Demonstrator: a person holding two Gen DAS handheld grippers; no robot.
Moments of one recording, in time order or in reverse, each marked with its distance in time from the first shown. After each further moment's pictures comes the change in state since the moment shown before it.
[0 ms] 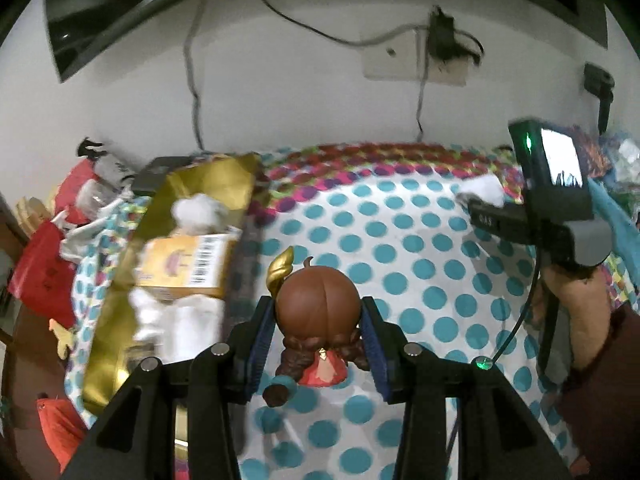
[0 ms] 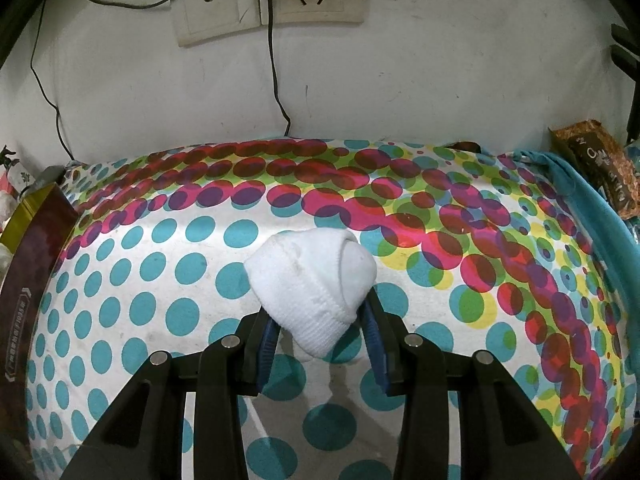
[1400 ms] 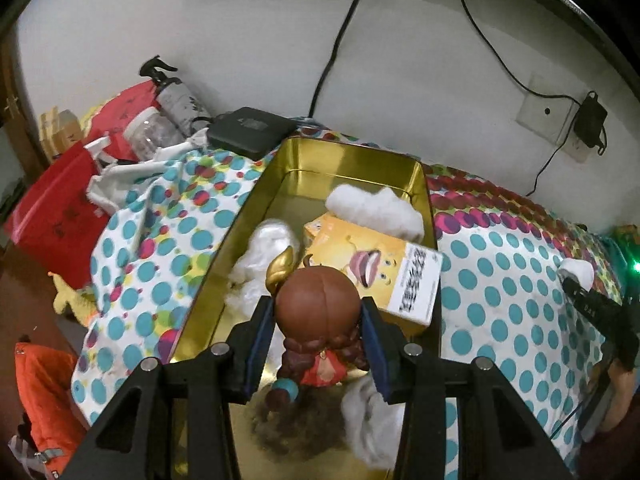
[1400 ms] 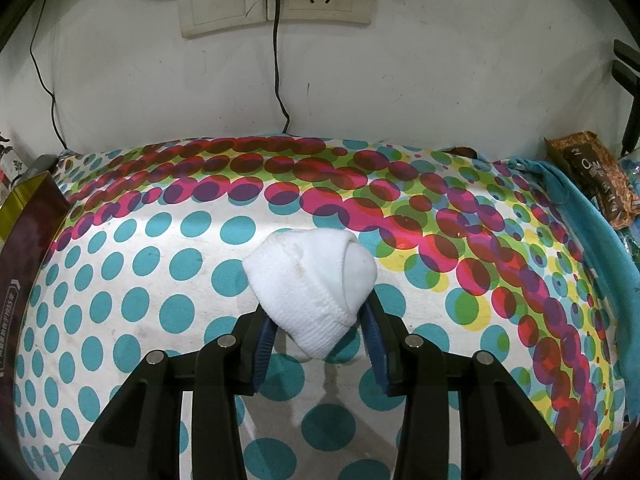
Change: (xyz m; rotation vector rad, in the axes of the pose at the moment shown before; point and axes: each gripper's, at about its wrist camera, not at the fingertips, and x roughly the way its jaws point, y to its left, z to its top) left arm 0.063 0.147 0.026 -0.265 0.064 0.030; right arm 0.011 0.012 -0.011 -0.030 0.000 -0.043
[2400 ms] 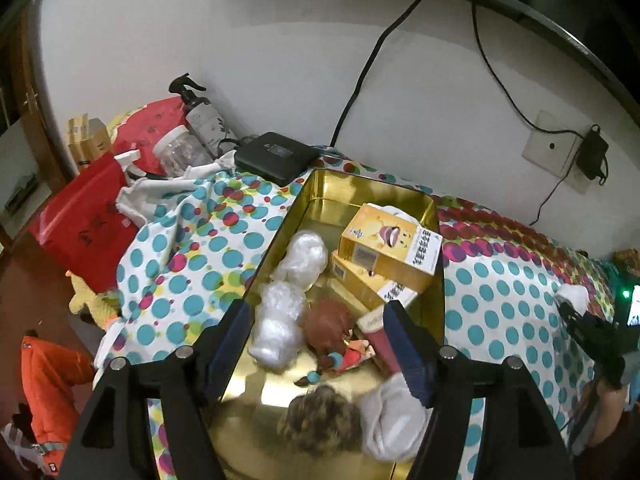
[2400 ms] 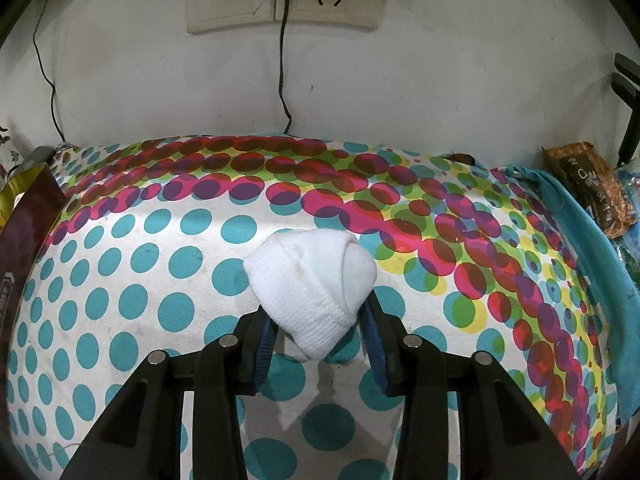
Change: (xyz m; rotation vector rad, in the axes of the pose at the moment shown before) left arm -0.038 0.016 0.002 -0.053 -0.077 0.039; right arm 0.000 0.009 0.006 -0.034 -0.003 -0.037
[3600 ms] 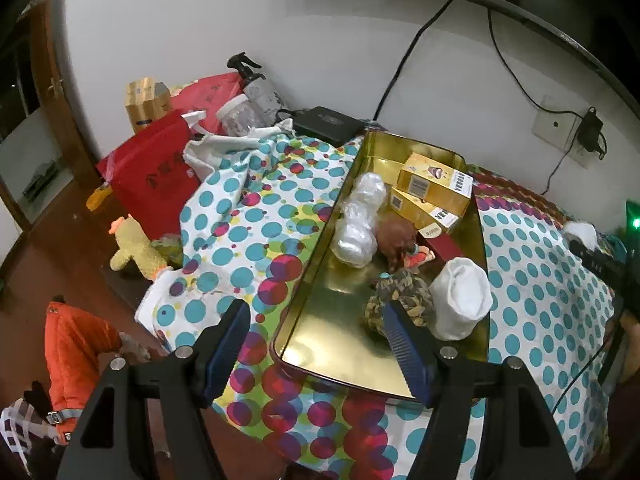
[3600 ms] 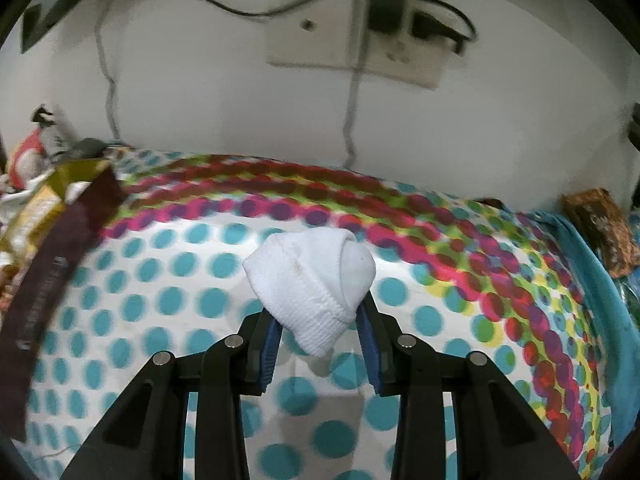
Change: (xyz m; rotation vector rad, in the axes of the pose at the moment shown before) left arm -0.054 0.055 -0.068 -0.018 0.028 0.056; right arm -0.039 0.044 -0.002 -0.102 -0.083 0.107
